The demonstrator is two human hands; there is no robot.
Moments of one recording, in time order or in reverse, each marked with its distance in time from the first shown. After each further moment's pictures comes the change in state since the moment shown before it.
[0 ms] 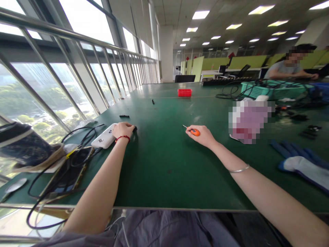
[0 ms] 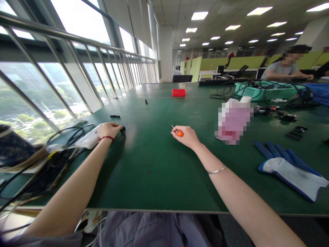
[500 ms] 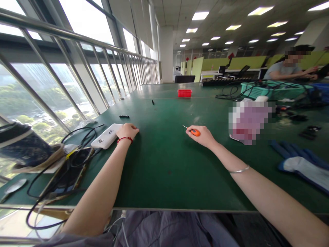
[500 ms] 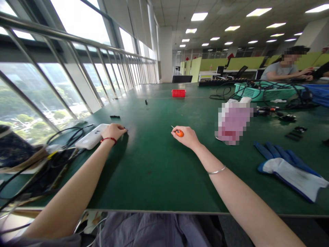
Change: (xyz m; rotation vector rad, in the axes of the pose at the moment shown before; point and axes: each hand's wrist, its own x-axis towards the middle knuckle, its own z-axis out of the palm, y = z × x) left_hand 0.000 0.002 0.009 0.002 -0.106 0.098; right_hand 0.000 0.000 -0.001 0.017 0.010 0.009
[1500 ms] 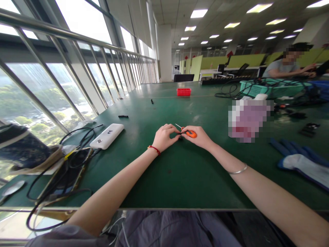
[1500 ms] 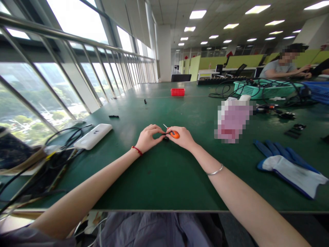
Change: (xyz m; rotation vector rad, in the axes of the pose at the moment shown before) left_hand -0.077 0.098 0.043 -0.459 0.174 1.034; right_hand -0.001 -0.012 0.011 0.193 -0.023 -0.090
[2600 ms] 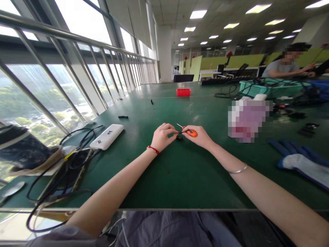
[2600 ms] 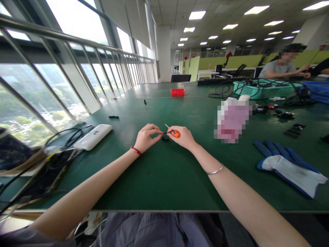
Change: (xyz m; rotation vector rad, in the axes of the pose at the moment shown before) left_hand -0.002 -0.008 0.000 0.004 0.102 0.080; right_hand 0.000 0.003 -0.002 -0.038 0.022 0.031
